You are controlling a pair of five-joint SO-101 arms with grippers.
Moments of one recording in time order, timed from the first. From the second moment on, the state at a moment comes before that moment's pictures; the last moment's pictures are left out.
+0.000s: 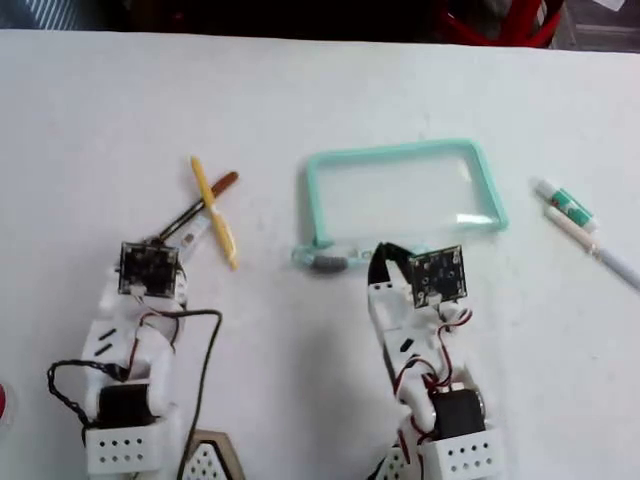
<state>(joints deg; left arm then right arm) -10.2 -103.1 97.2 40.2 -14.7 -13.8 -102.6 96.4 37.1 4.1</state>
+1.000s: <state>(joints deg) -9.6 -103.1 97.3 42.9 -23.3 -35.3 -64.8 67.0 56.1 39.3</state>
